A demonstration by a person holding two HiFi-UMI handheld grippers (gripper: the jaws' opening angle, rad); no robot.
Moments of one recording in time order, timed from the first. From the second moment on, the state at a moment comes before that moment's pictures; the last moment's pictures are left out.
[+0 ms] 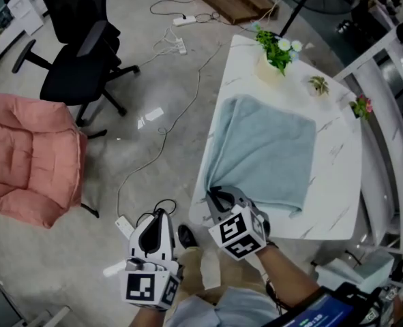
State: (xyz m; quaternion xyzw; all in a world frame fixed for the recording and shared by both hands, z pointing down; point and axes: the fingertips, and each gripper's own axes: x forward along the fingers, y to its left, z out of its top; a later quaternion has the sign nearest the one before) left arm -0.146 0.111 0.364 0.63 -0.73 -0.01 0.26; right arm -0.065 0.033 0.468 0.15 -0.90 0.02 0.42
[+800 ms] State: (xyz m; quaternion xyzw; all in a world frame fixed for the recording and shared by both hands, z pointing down) left arm -0.052 0.026 0.310 0.69 -0.68 -0.05 0.24; right arm -0.024 -0.069 0.311 0.09 -0.95 0.03 0.31
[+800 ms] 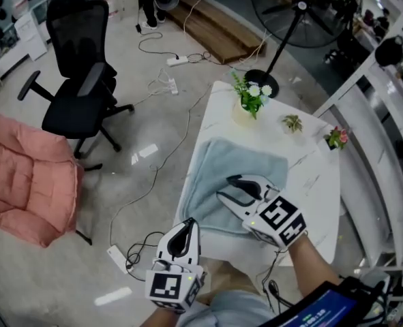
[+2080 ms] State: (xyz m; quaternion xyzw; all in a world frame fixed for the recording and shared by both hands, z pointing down) left arm -0.080 0.008 0.475 0.48 -0.78 0.12 0.38; right arm -0.053 -0.249 0.472 -0.11 -0.91 -0.02 0.40
